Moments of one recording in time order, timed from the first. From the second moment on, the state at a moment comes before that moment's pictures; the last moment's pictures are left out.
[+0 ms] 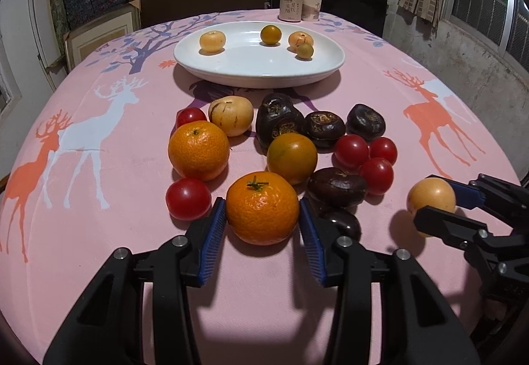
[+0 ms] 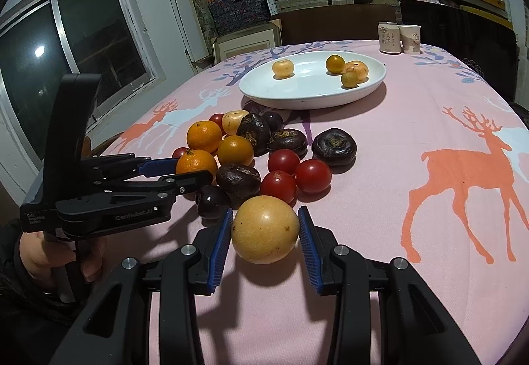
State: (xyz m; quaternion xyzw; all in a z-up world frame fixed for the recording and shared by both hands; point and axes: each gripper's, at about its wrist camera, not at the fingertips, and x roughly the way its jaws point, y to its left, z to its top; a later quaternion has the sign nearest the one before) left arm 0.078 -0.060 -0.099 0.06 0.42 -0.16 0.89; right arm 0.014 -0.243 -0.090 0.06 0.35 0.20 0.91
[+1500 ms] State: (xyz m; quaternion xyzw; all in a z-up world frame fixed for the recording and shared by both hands) left arm 0.231 -0.075 -0.036 0.04 0.38 -0.19 0.91; right arm 0.222 -0.254 0.000 0.09 0.38 0.19 0.90
